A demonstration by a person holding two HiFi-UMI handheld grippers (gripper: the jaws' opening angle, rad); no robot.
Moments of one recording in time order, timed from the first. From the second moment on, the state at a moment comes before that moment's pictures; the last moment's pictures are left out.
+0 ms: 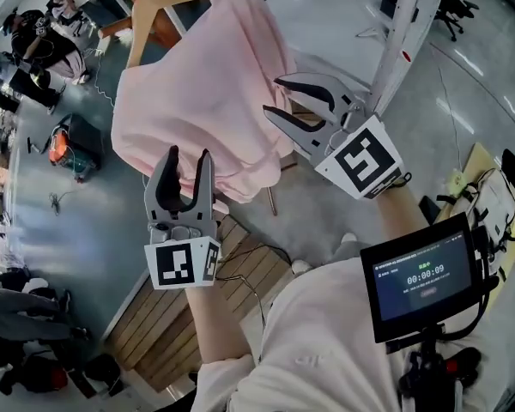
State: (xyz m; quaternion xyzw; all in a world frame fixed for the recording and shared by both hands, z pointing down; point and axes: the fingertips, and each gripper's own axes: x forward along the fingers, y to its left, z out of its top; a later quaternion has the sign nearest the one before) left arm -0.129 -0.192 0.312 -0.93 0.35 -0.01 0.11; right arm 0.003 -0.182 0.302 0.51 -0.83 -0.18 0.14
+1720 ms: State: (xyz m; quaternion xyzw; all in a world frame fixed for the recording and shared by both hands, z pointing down) left arm 0.025 -0.114 0.336 -0.97 0.26 -0.02 0.00; right arm 0.113 -0.094 0.311 0.56 -0.81 -0.15 0.12
